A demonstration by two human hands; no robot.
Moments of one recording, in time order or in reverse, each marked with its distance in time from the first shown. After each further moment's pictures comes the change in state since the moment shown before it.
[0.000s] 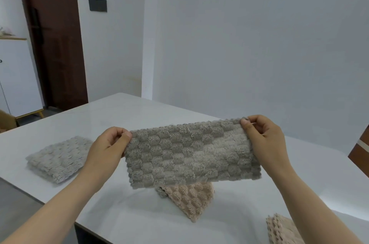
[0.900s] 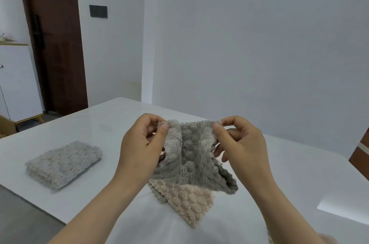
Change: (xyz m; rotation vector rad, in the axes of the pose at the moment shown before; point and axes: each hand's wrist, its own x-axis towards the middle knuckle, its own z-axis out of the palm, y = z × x) left_hand -0.027 0.059 0.053 -0.028 0.040 0.305; right_hand -0.040 -0.061 0.026 0.170 -0.123 0.008
